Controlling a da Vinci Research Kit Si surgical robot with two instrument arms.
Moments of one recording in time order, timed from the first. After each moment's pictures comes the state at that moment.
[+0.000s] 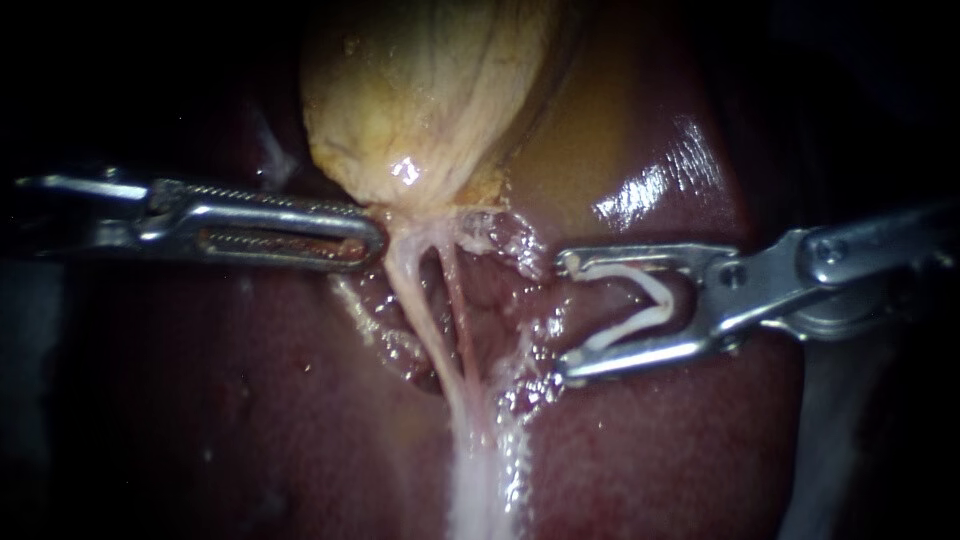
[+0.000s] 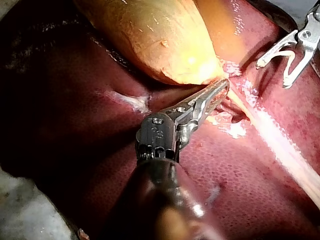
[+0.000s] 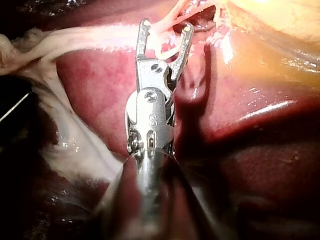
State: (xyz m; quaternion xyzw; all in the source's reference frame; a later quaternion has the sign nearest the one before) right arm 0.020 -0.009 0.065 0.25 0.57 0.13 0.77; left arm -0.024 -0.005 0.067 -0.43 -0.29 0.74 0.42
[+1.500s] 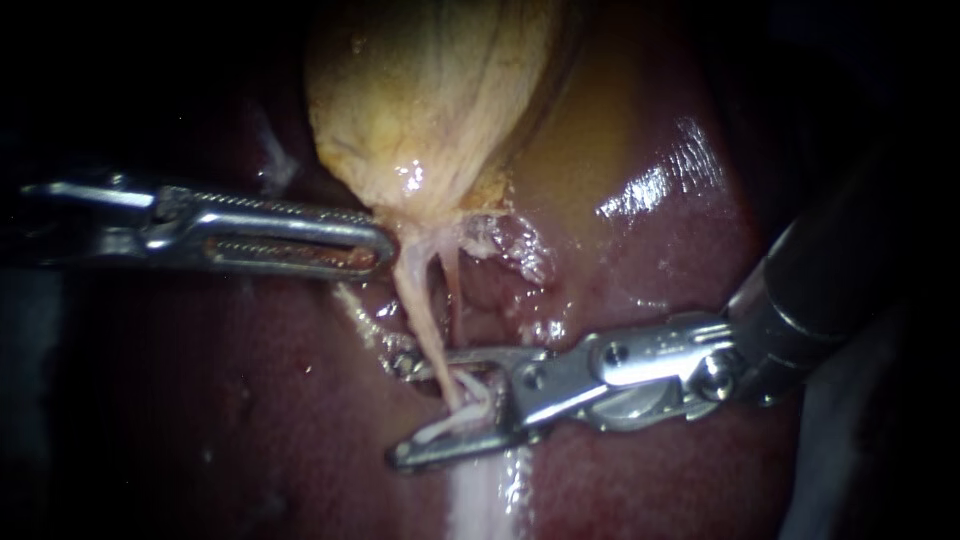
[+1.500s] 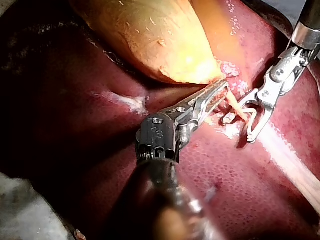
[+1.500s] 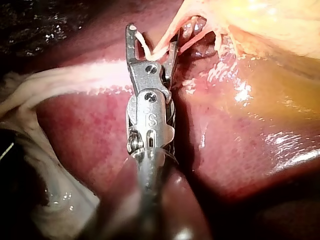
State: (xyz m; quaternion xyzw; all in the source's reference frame) right arm 0.030 -0.017 0.074 0.31 0.56 0.12 0.76; left arm -0.025 -0.005 0.067 -0.43 -0.29 0.74 0.42
